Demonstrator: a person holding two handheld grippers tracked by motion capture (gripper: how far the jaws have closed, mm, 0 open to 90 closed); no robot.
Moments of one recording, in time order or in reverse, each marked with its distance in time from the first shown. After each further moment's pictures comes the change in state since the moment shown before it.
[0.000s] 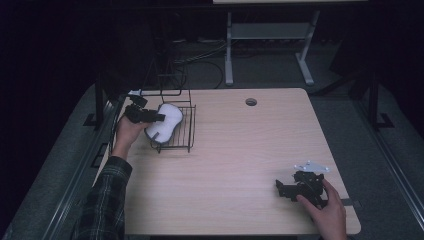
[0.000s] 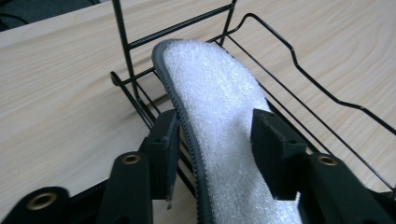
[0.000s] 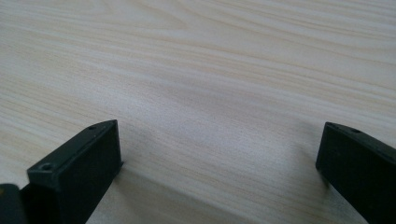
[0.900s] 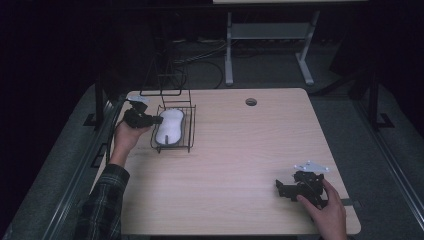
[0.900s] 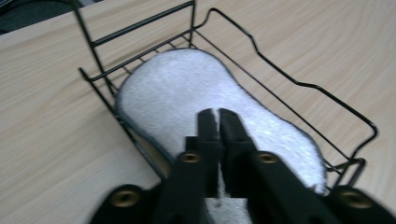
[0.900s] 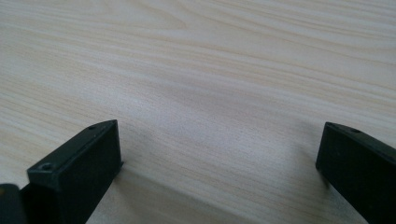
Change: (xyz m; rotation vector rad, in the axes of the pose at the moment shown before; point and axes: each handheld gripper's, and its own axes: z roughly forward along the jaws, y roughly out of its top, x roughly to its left) left arm -0.026 -0.011 -0.015 -0.009 -0.051 0.058; right arm 0.000 0.000 0.000 0.000 0.000 0.000
